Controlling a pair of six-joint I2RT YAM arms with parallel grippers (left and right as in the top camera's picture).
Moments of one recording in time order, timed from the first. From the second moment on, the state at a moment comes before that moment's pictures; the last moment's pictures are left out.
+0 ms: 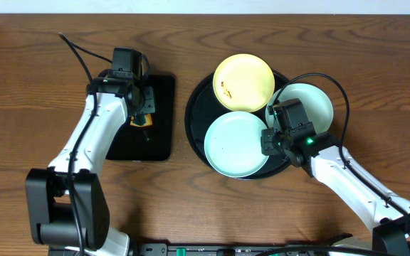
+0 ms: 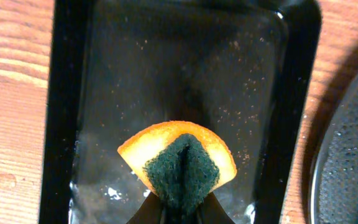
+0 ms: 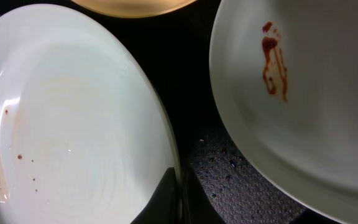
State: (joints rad) left arm -0.10 1.71 1.25 -0.76 -0.06 -0.20; right arm 0.40 1.47 0.80 -0.41 -0.04 0.33
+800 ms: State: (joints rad) left arm -0.52 1.72 1.27 -0.62 0.46 -0.34; right arm 0.40 1.47 0.80 -0.41 -0.04 0.33
